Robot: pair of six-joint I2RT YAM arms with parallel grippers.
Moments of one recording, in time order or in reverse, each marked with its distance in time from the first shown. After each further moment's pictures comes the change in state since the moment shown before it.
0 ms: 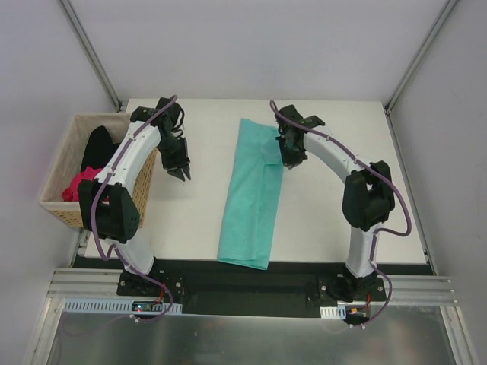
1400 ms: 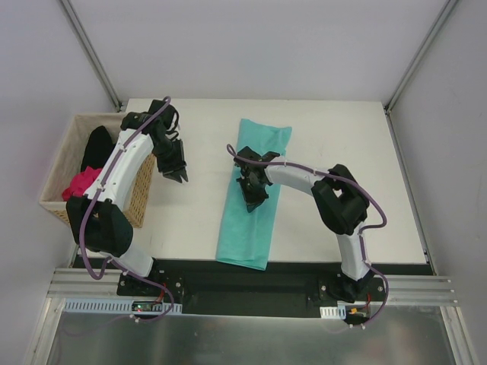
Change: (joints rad) left arm -0.001 -0.132 -0.071 0.010 -0.001 -0.010; right arm 0.332 0.103 -0.208 0.173 -0.295 0.196
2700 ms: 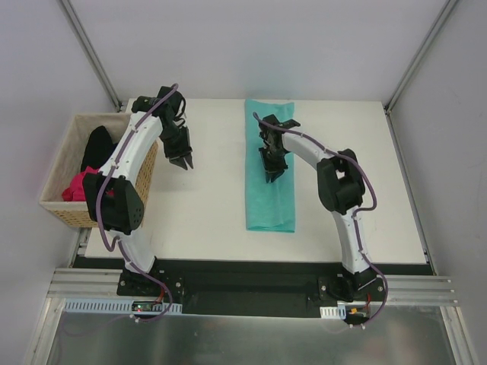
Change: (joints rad) left arm 0.000 0.210 0.222 -0.036 0.003 0.006; right arm -0.274 0.220 0.389 -0.226 0.031 -0.130
